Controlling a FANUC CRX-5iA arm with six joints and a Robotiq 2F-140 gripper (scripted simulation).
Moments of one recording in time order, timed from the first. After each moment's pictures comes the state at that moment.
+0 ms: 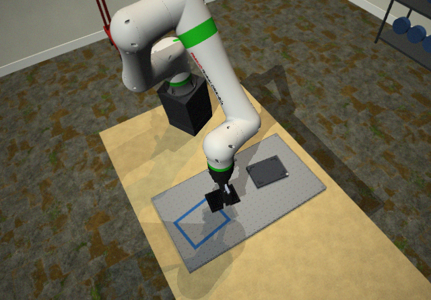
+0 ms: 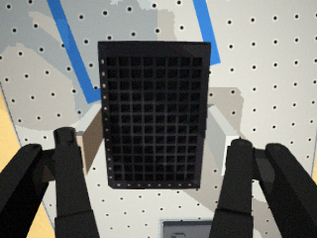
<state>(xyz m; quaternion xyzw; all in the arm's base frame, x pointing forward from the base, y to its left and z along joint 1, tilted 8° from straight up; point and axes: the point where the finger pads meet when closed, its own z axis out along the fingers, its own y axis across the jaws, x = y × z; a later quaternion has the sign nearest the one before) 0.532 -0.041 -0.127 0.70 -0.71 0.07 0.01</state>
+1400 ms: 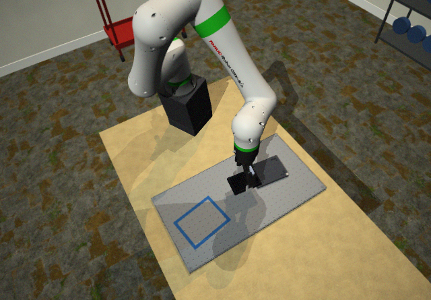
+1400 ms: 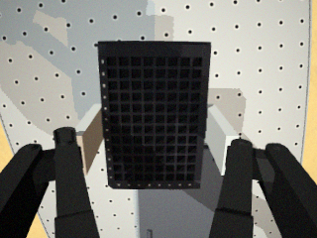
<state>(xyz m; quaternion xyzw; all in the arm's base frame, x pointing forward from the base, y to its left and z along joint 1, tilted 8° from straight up) 0.501 0.075 -0.139 0.70 -0.71 0.07 0.01</state>
